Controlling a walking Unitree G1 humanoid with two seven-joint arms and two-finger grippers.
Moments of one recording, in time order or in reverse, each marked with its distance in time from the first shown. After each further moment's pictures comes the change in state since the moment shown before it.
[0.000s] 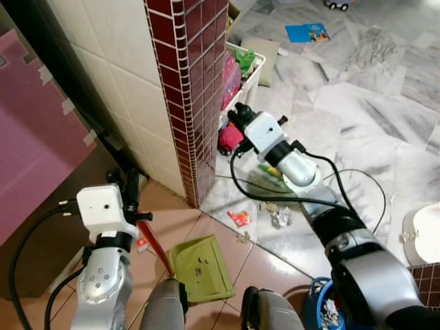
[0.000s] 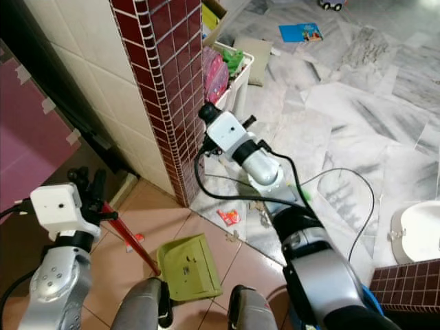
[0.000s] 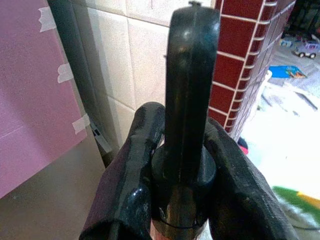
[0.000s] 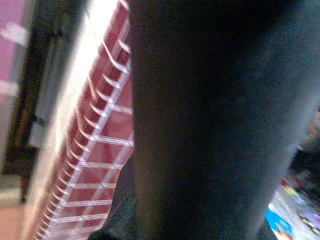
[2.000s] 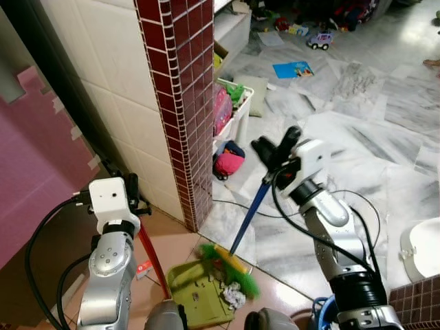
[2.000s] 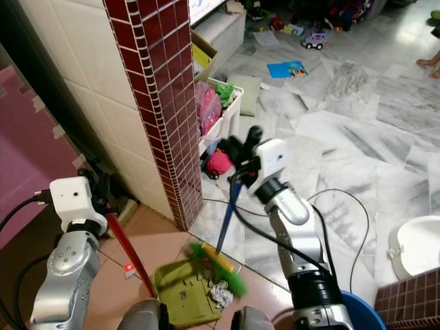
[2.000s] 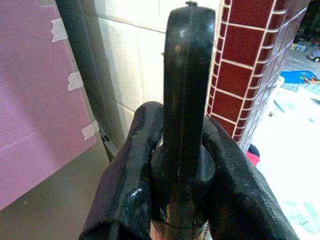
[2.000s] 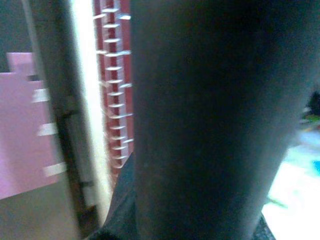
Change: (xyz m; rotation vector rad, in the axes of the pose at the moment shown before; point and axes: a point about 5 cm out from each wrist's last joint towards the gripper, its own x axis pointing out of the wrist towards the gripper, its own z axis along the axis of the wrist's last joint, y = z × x) left arm 0.034 0.002 -0.037 0.018 0.140 0.059; right arm -0.074 0.003 -0.001 0.536 0.029 -0.114
